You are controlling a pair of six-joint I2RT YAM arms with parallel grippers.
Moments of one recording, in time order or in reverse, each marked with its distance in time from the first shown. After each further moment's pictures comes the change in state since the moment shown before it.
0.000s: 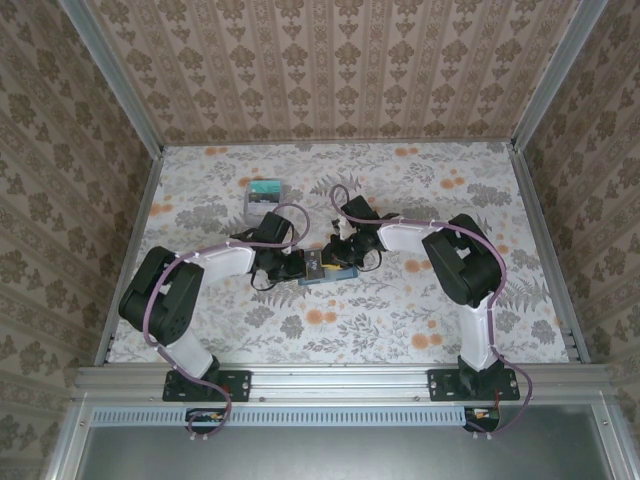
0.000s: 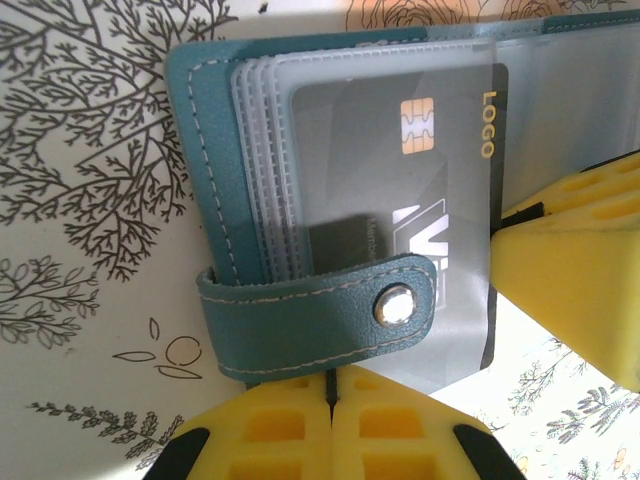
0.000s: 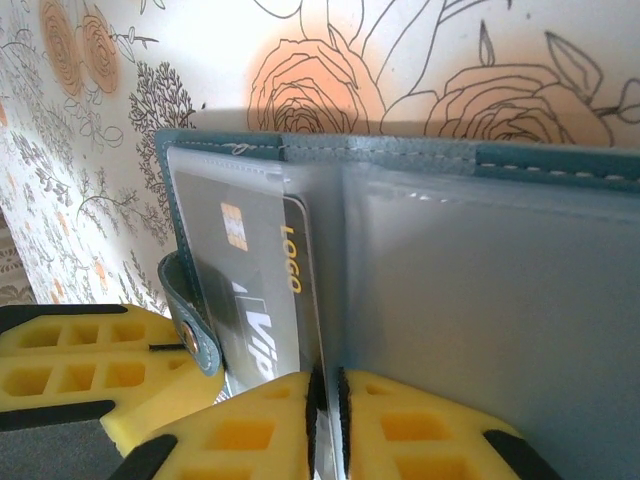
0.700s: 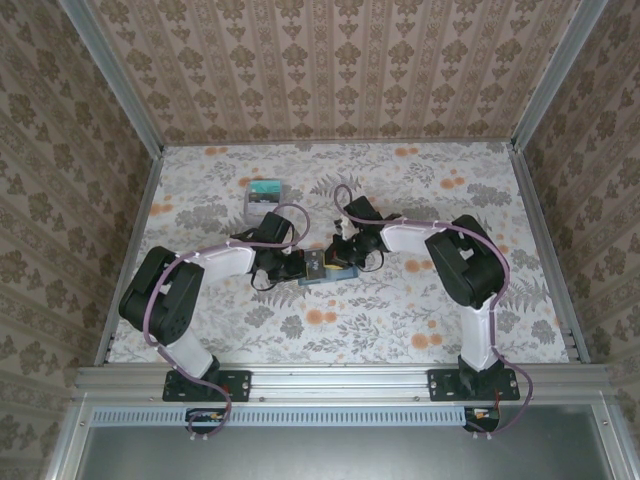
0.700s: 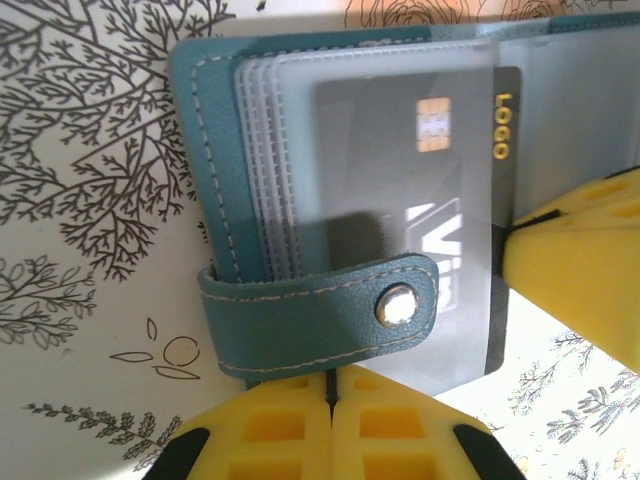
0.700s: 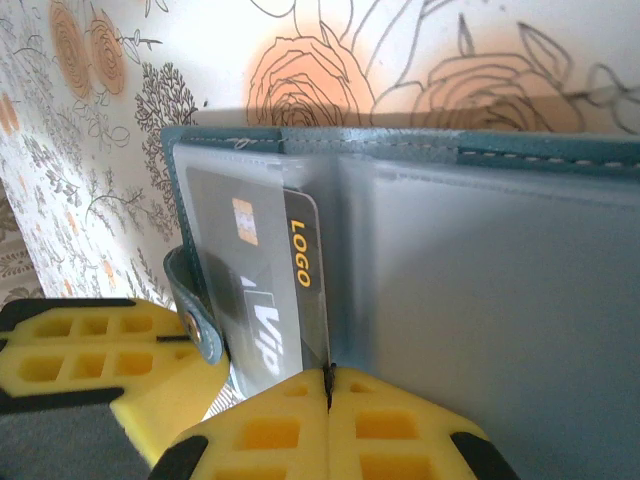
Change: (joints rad) left arm 0.000 0.002 0.000 0.000 0.000 0.000; right arm -0.021 -0.031 -0.039 0.019 -0.007 0.013
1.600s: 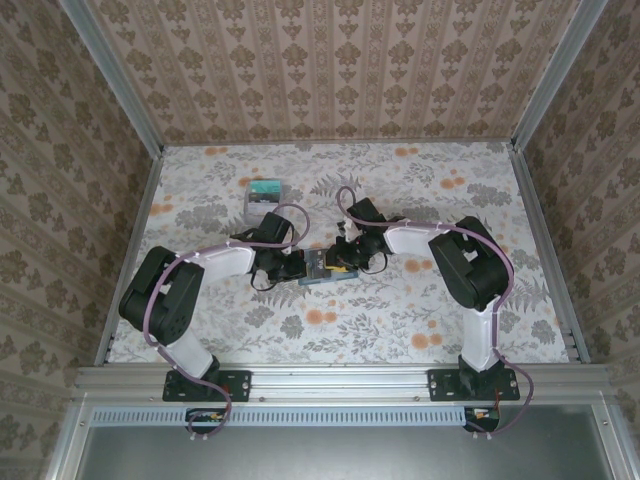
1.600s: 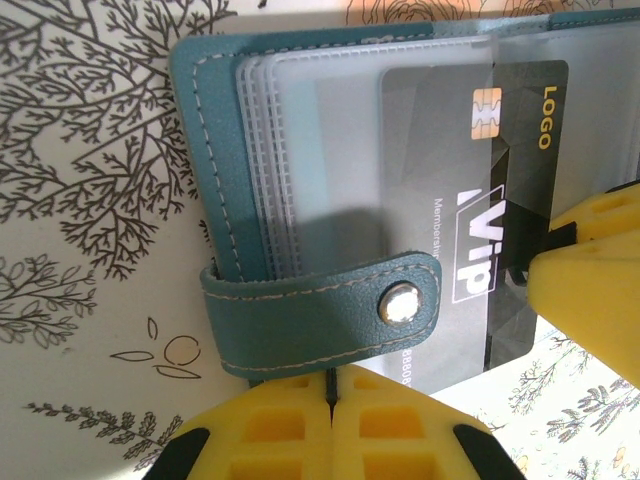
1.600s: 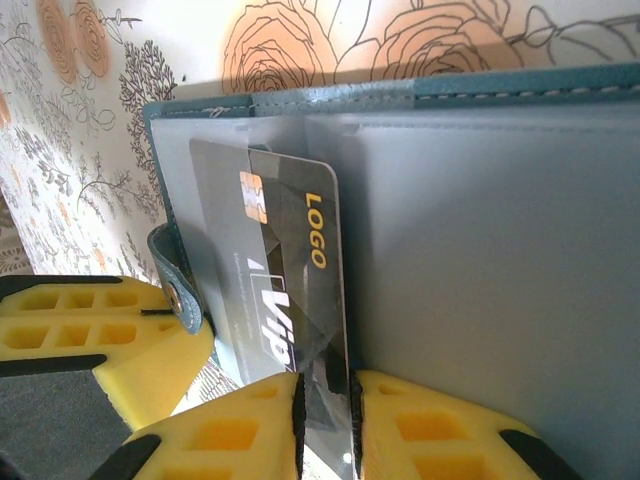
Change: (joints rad) left arm 0.000 0.000 -0.002 0.001 0.004 0.000; right arm 0.002 -0.019 -0.033 0.005 -0.001 -0.005
